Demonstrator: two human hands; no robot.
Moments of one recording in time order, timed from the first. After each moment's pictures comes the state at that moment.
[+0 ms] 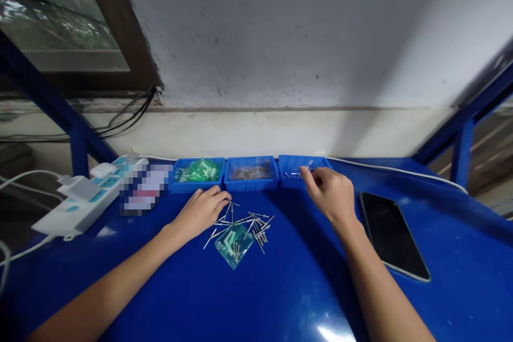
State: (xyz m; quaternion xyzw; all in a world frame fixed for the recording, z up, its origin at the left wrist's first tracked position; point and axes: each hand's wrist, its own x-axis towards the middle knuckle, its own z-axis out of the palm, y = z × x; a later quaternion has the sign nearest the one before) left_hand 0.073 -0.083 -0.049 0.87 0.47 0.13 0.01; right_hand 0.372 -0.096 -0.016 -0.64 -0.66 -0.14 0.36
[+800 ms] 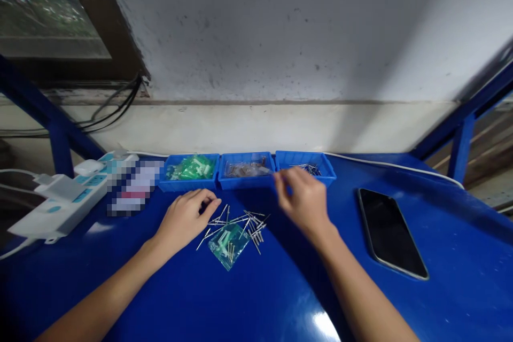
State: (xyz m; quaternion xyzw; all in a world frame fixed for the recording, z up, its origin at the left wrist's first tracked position) left_hand 0.078 -0.104 -0.039 0.80 0.55 0.21 0.08; right_hand 0.331 -0.103 -0.024 -0.51 -0.74 -0.14 0.42
